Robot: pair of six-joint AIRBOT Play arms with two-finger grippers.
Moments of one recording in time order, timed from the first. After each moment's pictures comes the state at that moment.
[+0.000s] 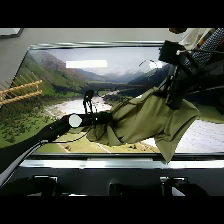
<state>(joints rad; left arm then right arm) -0.64 -1.40 0.94 0.80 -0.40 -1.54 0.08 -1.15 1.61 -1.09 1.56 0.49</state>
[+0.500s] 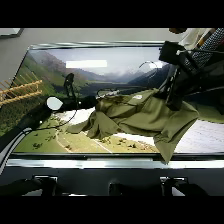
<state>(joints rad) -0.39 -1.36 1.06 0.80 -0.57 -1.47 0.08 -1.15 1.61 -1.08 1.59 0.53</state>
